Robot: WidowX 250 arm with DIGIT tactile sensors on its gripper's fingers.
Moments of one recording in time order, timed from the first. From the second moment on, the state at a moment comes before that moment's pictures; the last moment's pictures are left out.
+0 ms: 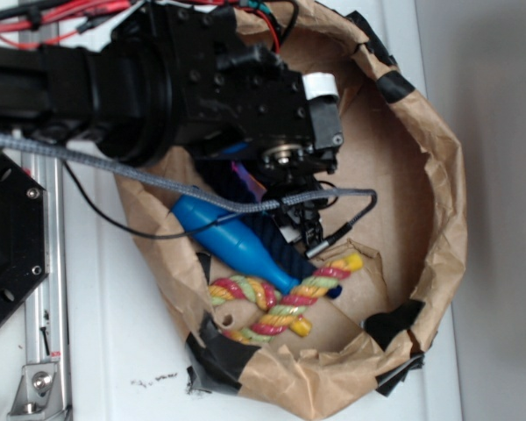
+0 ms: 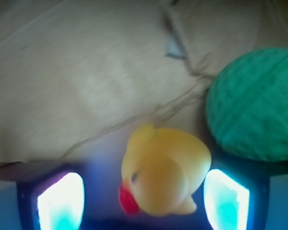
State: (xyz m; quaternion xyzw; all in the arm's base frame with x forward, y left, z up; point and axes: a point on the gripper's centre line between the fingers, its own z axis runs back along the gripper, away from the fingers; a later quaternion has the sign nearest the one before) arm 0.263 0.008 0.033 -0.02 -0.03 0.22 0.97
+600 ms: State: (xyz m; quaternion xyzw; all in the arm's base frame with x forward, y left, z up) arm 0.263 0.009 0.061 -0.03 -0.09 0.22 0.97
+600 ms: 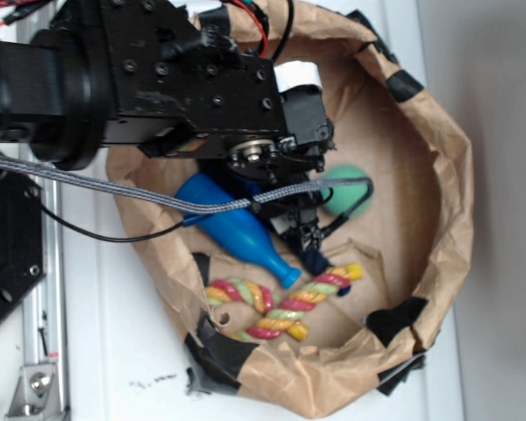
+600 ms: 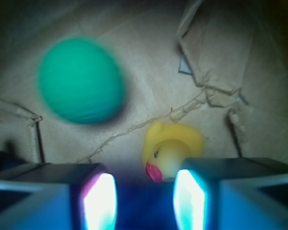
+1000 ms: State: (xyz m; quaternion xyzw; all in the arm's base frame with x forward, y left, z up) arm 0.260 0.021 0.067 -0.02 -0.09 0.22 0.97
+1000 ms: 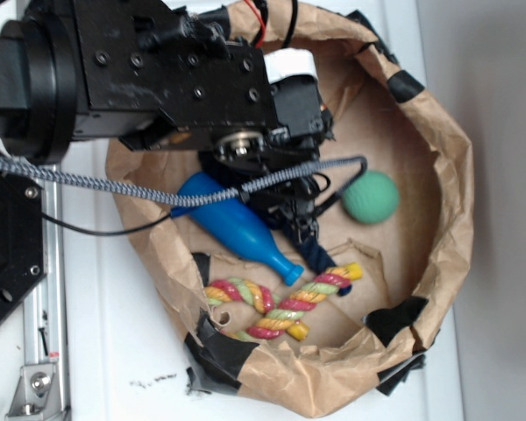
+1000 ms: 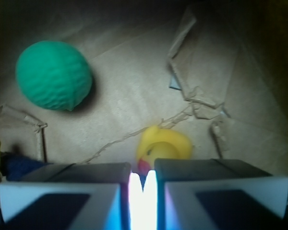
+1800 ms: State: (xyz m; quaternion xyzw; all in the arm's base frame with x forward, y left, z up) arm 0.266 0.014 0.027 -0.05 -0.05 0.23 0.97
